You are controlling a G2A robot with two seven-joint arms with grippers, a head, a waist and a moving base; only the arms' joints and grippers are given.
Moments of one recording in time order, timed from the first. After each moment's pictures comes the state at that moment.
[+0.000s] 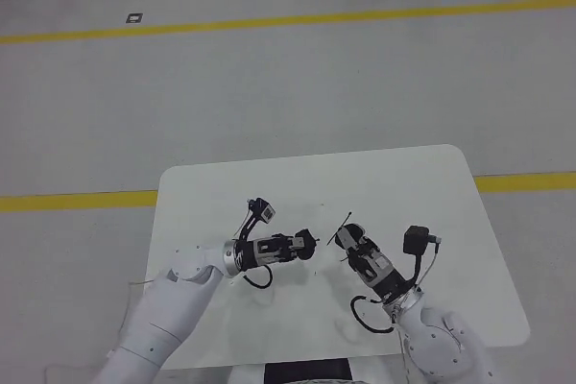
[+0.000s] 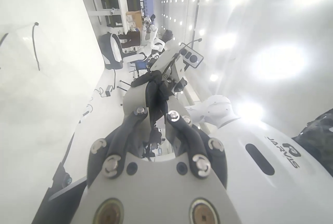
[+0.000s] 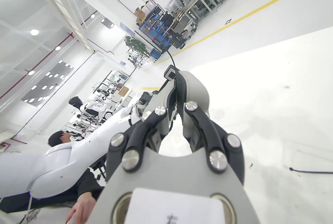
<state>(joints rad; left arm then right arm) 1.32 -1.21 -1.08 -1.40 -0.54 -0.34 -1.10 -1.93 -1.19 1.27 -2.03 -0.59 -0.32 0.00</state>
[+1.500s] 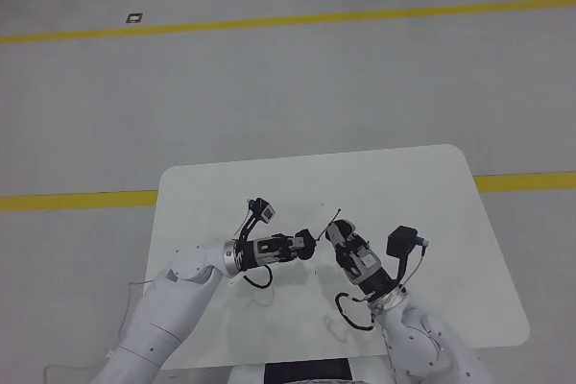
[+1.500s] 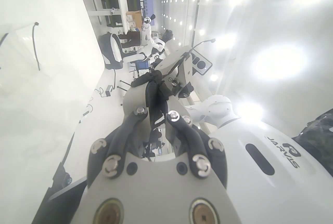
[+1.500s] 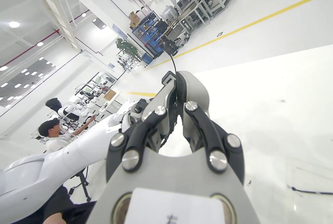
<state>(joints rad) 1.32 -1.21 -1.08 -1.40 -0.54 -0.34 -1.10 -1.87 -1.21 1.16 -2.01 -0.76 -0.22 -0.13</state>
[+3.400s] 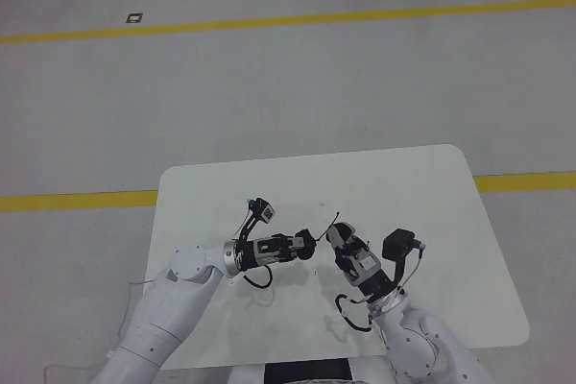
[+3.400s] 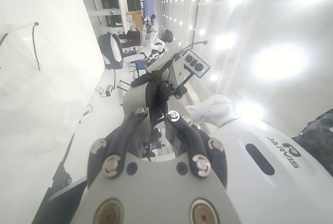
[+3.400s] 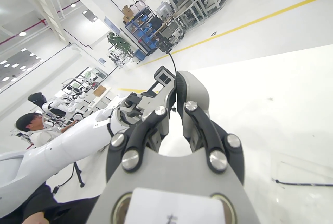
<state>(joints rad) 1.32 -1.21 -1.08 -1.40 -0.54 -0.34 -1.10 -1.88 -1.21 1.16 -2.00 -0.83 -0.21 -0.14</state>
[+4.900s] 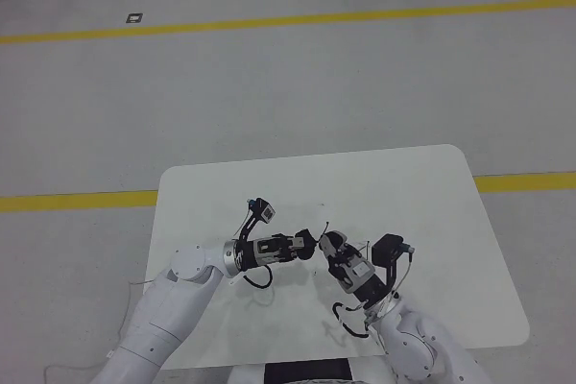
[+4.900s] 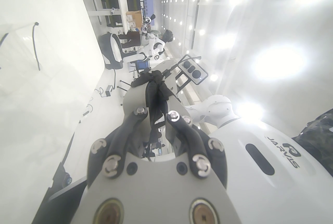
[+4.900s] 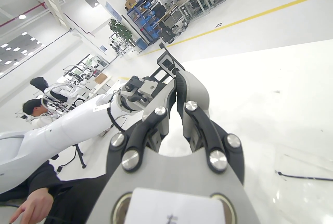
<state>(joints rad) 1.32 -1.21 -1.08 -1.40 -0.54 -0.34 -1.10 -1.88 -1.20 1.15 -1.98 -0.87 -0.25 -0.10</state>
